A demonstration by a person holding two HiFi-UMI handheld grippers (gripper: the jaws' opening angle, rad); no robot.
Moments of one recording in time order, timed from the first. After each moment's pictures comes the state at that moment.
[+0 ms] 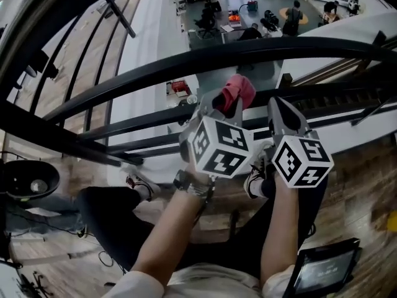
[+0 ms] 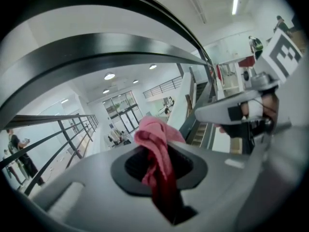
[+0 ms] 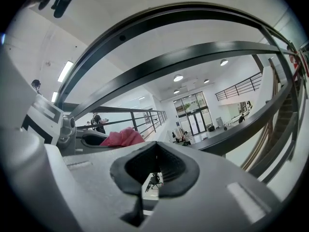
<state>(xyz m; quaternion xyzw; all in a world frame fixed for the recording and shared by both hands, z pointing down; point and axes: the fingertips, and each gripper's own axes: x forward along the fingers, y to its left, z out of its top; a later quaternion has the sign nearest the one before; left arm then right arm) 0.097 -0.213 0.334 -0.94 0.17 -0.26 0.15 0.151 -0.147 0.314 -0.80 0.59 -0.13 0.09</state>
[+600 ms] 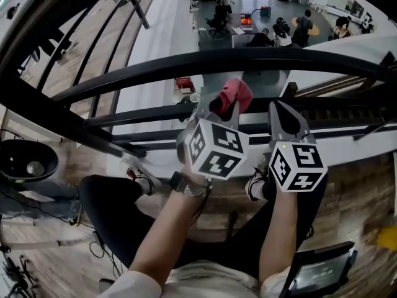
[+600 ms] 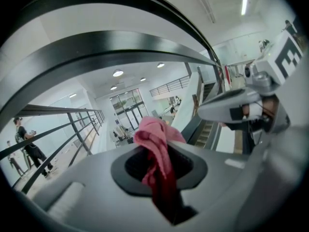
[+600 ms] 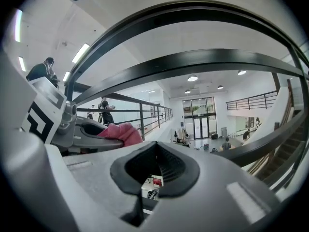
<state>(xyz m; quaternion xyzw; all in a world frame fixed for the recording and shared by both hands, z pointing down) 0.049 -0.241 0.334 -0.94 0.21 -0.26 0.12 0.114 -0.176 0.310 -0.78 0.62 -0.08 -0.01</state>
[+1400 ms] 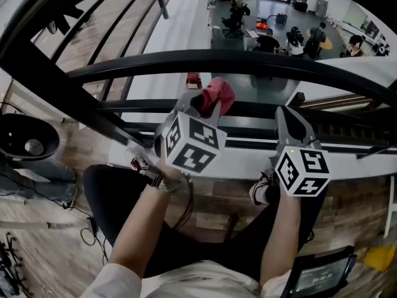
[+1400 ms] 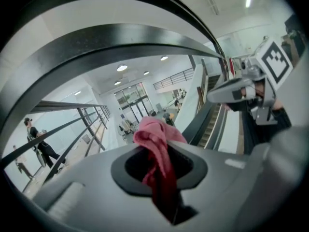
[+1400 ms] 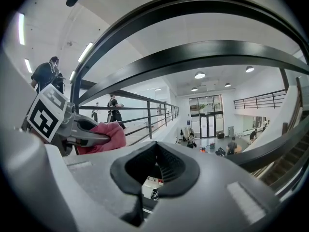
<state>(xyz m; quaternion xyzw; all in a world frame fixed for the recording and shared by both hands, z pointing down) -0.039 -0.294 0.326 -0.92 0.24 -0.29 0.12 0.080 -0.201 0.301 -0.75 0.65 -0.09 -0.03</state>
